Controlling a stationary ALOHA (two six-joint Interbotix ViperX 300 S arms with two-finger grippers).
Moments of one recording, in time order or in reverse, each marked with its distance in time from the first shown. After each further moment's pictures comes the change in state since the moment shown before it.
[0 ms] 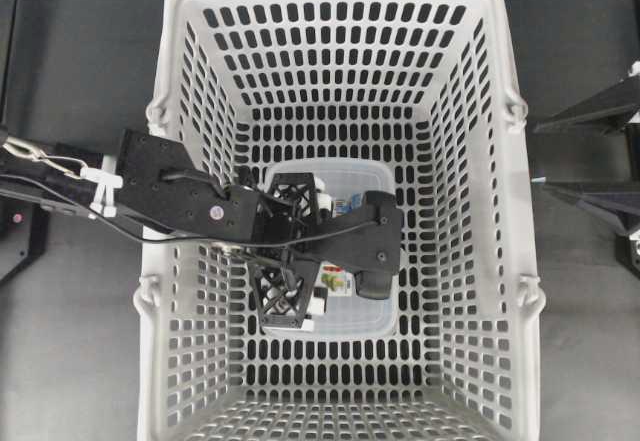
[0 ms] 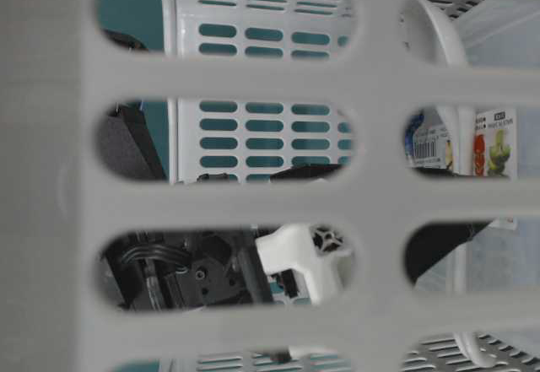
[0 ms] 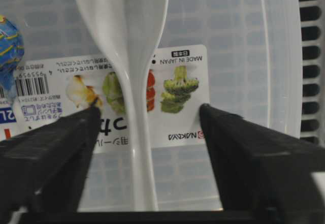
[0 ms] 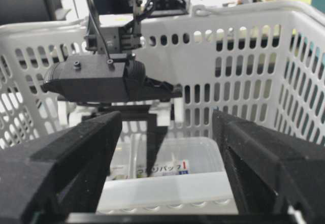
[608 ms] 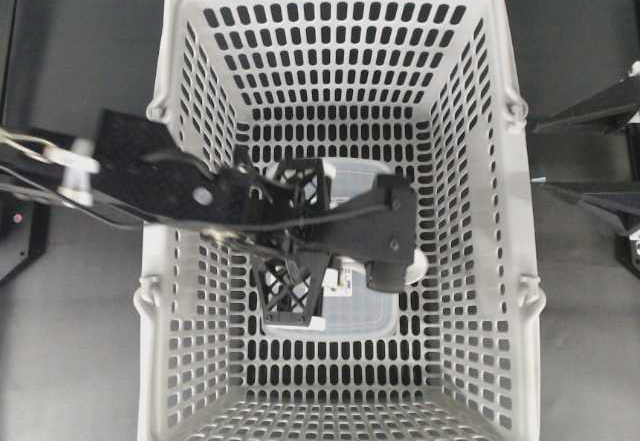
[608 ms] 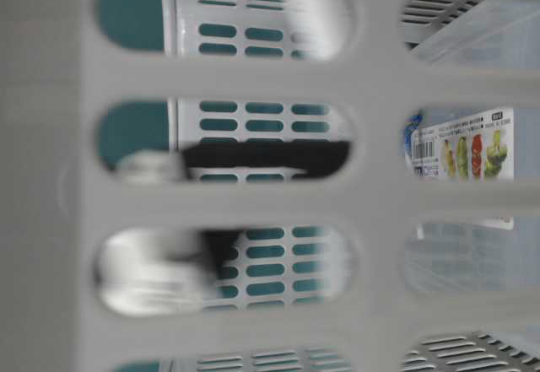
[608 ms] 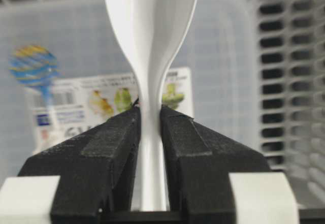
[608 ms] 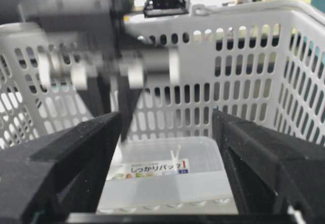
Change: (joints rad) left arm 0.000 -0.075 -0.181 0.000 0.161 0.003; right arm 0.000 0.000 0.002 0.000 0.000 0.000
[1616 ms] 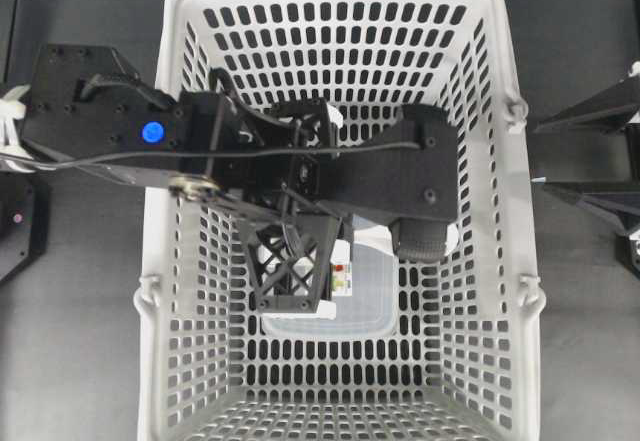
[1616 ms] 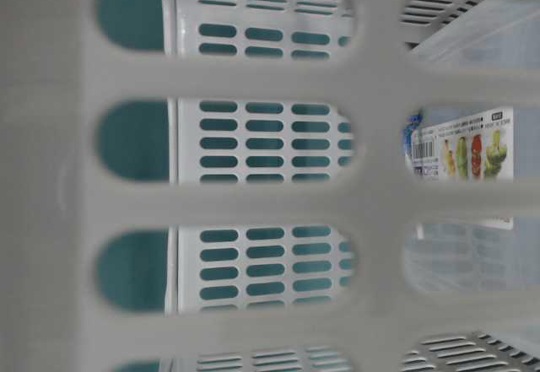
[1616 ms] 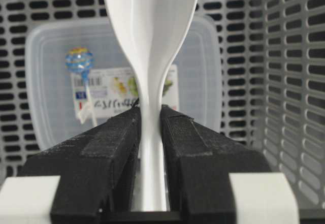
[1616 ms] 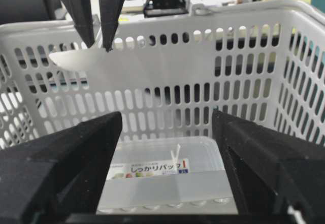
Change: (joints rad) left arm 0.005 0.025 -0.368 -0.002 0.385 -0.035; right arm -0.002 0.000 0.002 0.002 -0.002 0.002
